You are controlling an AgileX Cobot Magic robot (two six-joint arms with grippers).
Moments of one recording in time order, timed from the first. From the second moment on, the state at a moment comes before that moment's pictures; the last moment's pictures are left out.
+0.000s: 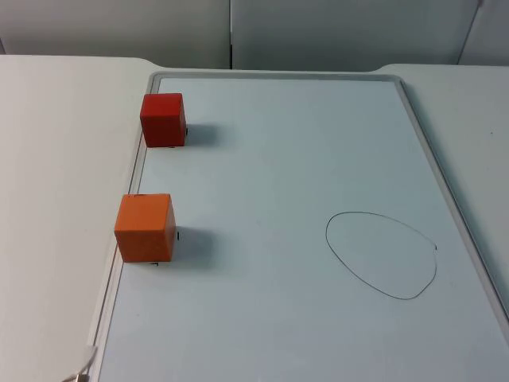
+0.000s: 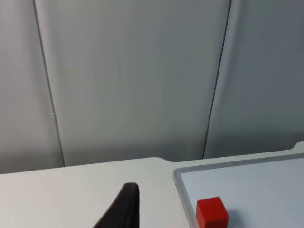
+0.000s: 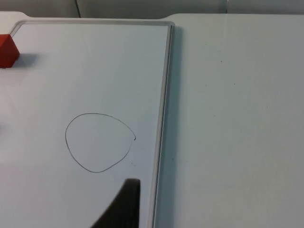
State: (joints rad) right arm 0.10 0.00 -0.52 0.00 1.08 0.00; left arm -0.06 0.71 -0.91 -0.25 0.54 0.21
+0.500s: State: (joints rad) right arm 0.10 0.00 -0.52 0.00 1.08 0.00; left arm -0.14 1.42 -1.35 -0.54 0.54 0.43
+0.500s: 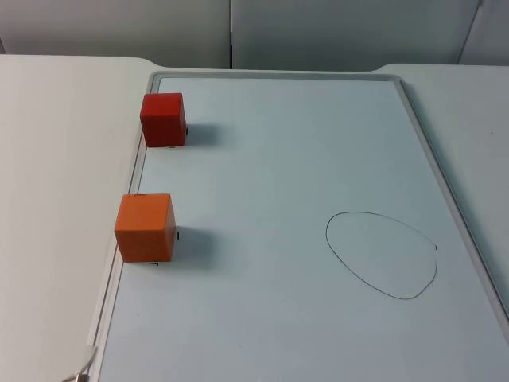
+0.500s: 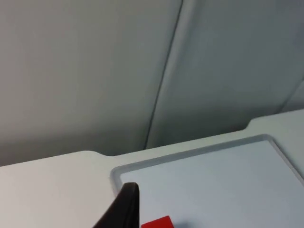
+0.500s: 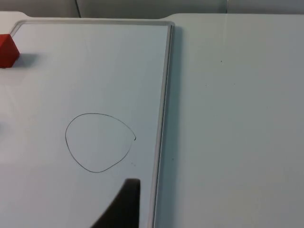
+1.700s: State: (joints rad) right arm 0.10 0.00 -0.52 0.00 1.08 0.00; left arm -0.32 2.36 -1.90 -0.04 0.82 -0.26
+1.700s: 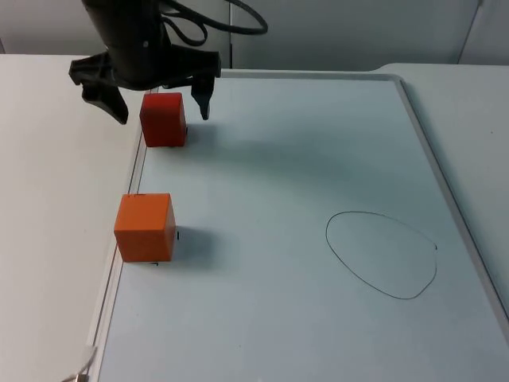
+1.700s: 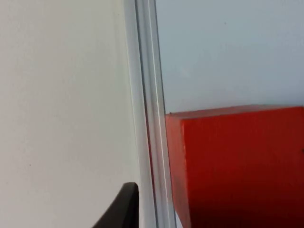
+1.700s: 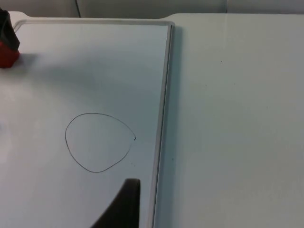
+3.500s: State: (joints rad) right arm 0.10 0.00 -0.52 0.00 1.08 0.00; left arm -0.41 1.73 -1.91 0.09 1.09 -0.16
